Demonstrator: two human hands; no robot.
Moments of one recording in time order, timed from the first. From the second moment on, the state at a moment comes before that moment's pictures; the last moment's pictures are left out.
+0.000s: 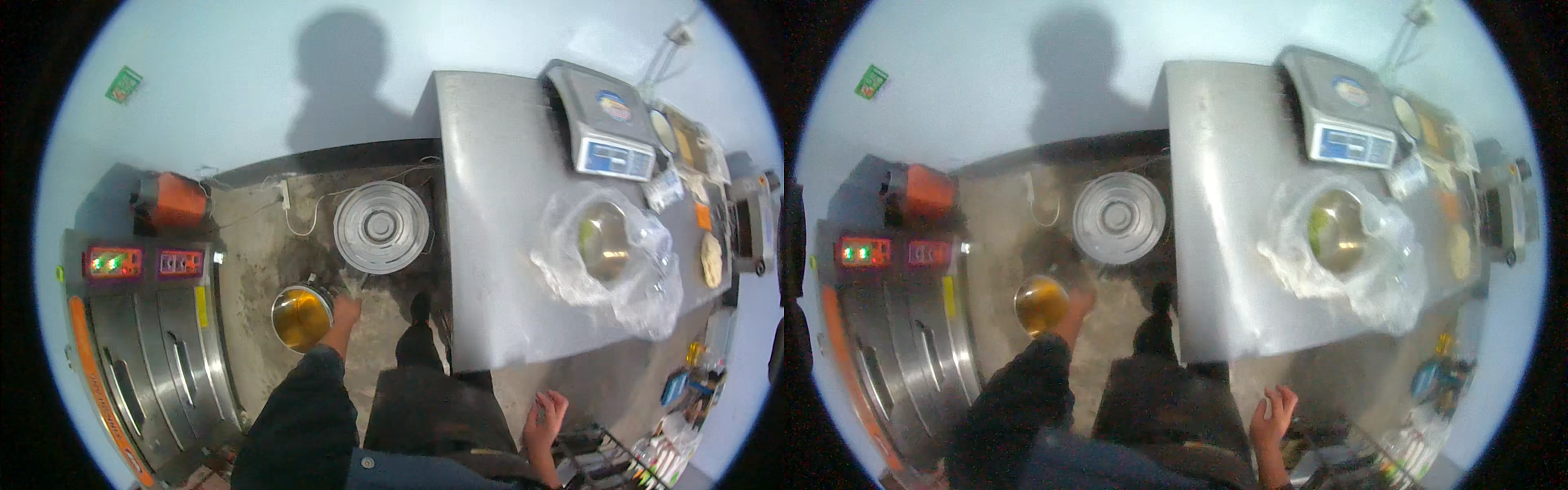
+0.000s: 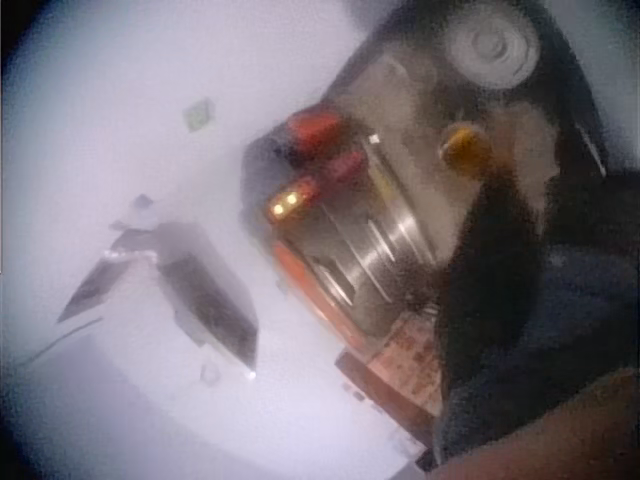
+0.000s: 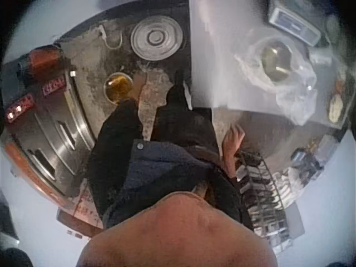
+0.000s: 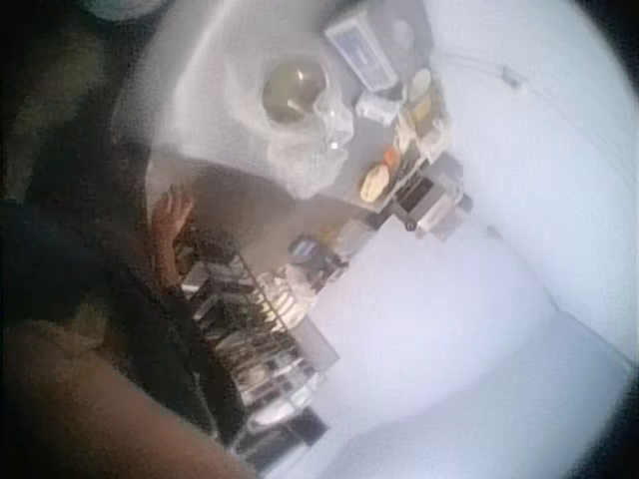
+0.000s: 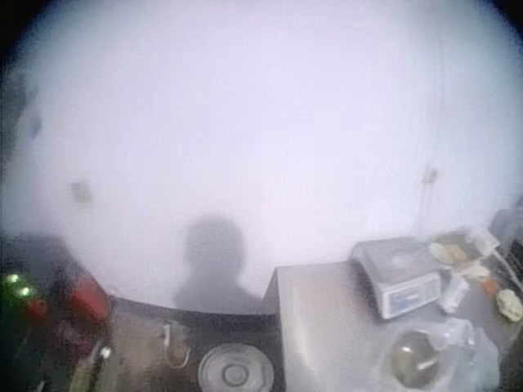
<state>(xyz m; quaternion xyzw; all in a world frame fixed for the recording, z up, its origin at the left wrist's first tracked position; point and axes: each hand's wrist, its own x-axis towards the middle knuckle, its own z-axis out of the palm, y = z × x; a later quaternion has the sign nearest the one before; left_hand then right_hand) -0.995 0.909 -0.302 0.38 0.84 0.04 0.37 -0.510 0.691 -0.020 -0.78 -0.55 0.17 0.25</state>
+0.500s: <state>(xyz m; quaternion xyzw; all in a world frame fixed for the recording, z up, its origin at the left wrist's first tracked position) -0.992 0.962 -0.449 0.48 0.79 -0.03 0.39 -0.861 1.153 -0.285 -0.61 -0.72 0.33 -0.08</state>
